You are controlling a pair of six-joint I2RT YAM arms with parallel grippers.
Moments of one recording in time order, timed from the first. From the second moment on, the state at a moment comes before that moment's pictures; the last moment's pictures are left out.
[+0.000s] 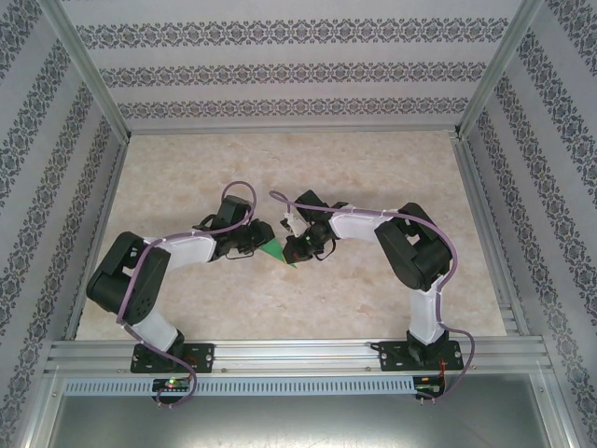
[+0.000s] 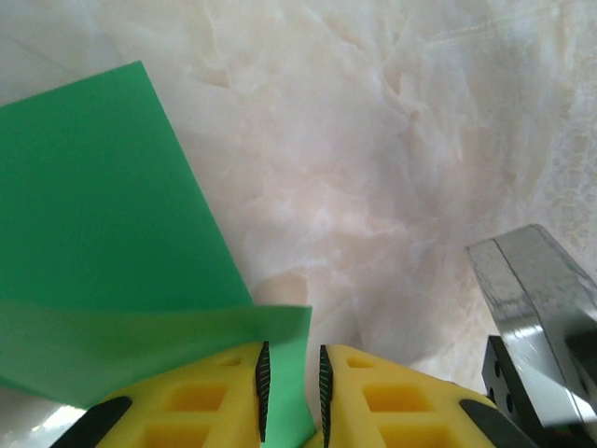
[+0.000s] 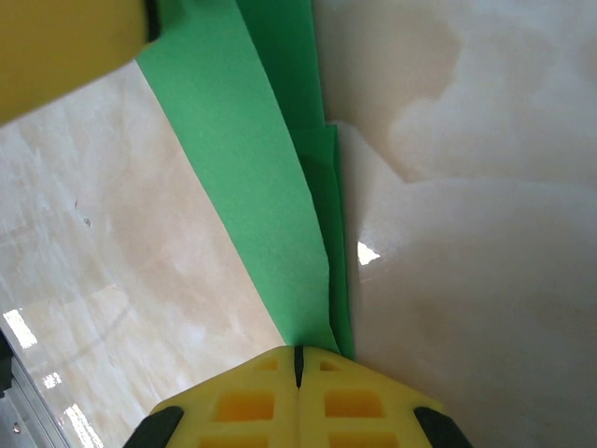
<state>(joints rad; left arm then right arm) -0.42 1.64 0.75 0.04 0.32 -0.90 0.66 1.98 1.18 -0.45 -0.58 0.31</state>
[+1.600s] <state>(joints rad) -0.42 1.65 0.64 0.17 0.20 -1.02 0.68 2.08 1.35 -0.44 -0.57 0.42</state>
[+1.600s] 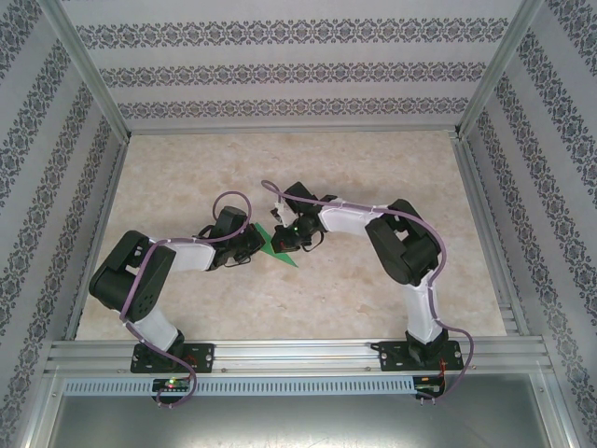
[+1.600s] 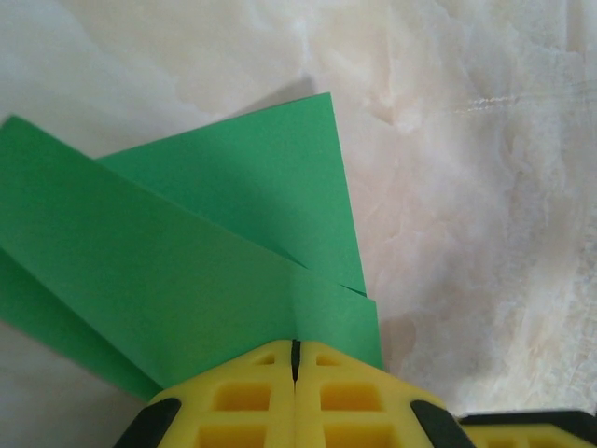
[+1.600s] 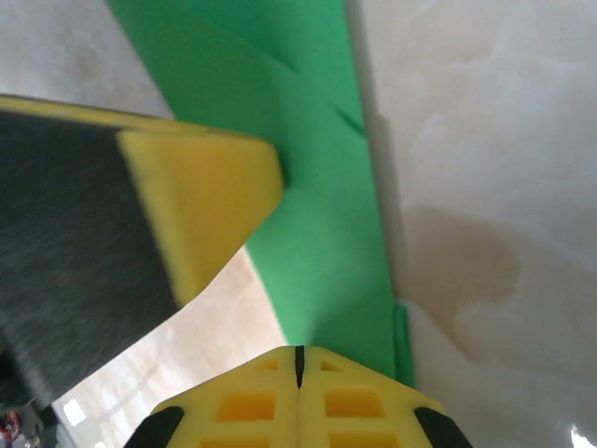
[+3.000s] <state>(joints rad) -0.49 1.68 0.68 0.23 0.31 -0.91 0.68 1.97 1.16 -0.34 -0.48 0.74</state>
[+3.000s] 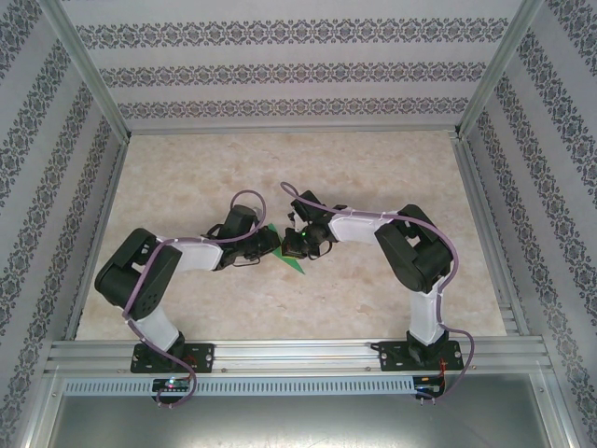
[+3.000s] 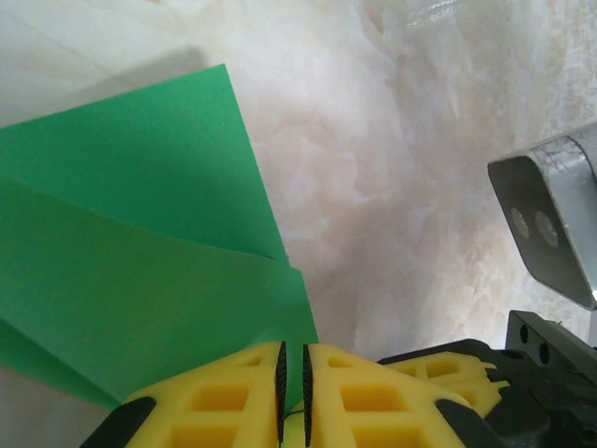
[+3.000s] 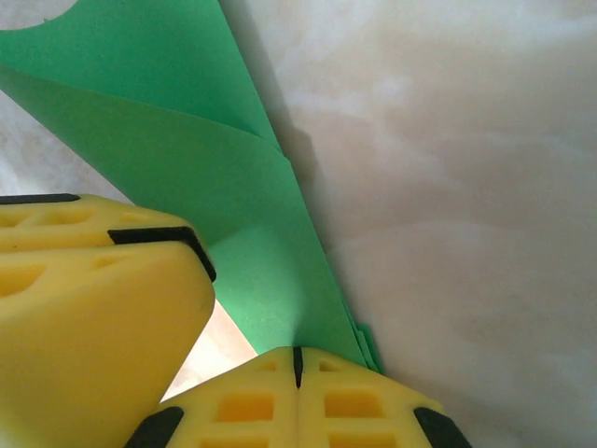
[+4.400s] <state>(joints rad) -0.42 1.67 0.67 0.31 0.31 -0.89 0.68 1.97 1.16 -0.34 -0.47 0.74</state>
